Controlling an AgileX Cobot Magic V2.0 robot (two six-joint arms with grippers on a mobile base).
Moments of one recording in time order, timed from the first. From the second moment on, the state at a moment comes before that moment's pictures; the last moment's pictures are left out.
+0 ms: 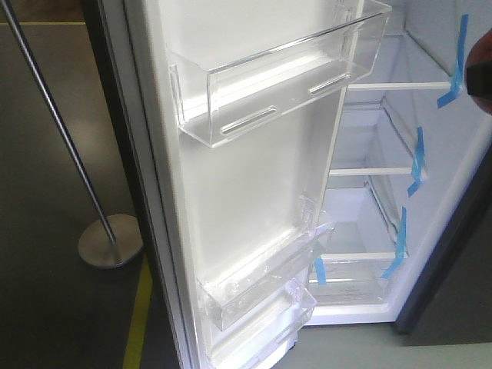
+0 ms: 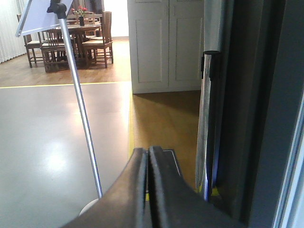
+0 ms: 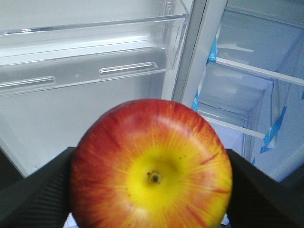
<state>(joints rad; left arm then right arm) -0.01 -0.01 0.02 0.28 0.14 -0.34 0.14 1.00 -1.41 0.18 1.02 -0.20</state>
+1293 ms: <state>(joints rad) -0.01 -0.01 0.02 0.28 0.14 -0.34 0.14 1.76 -2.01 0.84 0.96 -0.84</state>
